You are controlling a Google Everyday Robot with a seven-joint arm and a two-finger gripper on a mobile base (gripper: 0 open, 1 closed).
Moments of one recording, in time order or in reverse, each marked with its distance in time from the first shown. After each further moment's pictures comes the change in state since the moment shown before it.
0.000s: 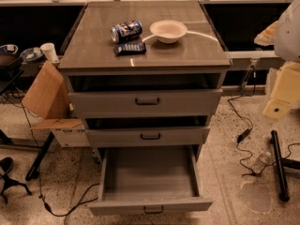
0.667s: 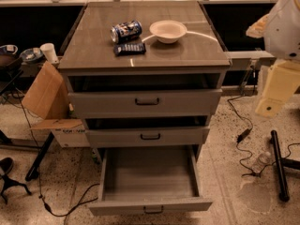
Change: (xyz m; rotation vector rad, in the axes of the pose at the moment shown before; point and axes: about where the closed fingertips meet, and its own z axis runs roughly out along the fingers) arm -0.020 0.001 -0.007 0.061 0.016 -0.069
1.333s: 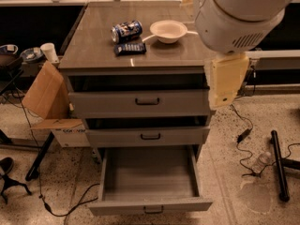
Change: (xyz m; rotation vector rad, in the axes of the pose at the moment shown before) arm -0.107 0.007 -0.026 0.214 0.055 -0.434
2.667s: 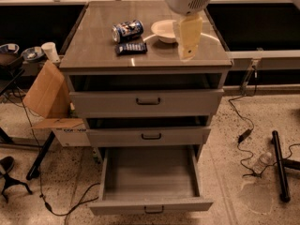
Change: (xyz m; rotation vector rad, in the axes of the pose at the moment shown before) arm -0.010 -0.120 0.084 0.058 -0.066 -0.121
